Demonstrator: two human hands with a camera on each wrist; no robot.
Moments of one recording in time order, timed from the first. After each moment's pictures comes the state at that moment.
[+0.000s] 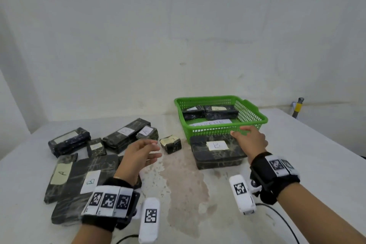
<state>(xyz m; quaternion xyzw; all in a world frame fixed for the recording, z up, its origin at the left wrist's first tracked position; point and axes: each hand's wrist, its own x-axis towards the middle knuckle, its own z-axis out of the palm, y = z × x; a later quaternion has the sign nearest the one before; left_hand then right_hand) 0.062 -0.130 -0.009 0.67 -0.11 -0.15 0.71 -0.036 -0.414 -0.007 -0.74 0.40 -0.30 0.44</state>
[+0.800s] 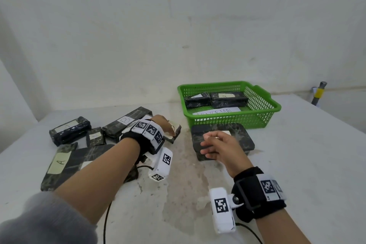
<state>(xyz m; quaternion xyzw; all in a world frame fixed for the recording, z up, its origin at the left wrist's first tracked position) 0.159 -0.224 -0.007 0.92 -0.13 -0.20 0.31 -0.030 -0.355 -0.035 -0.64 0.17 -0.15 0.73</state>
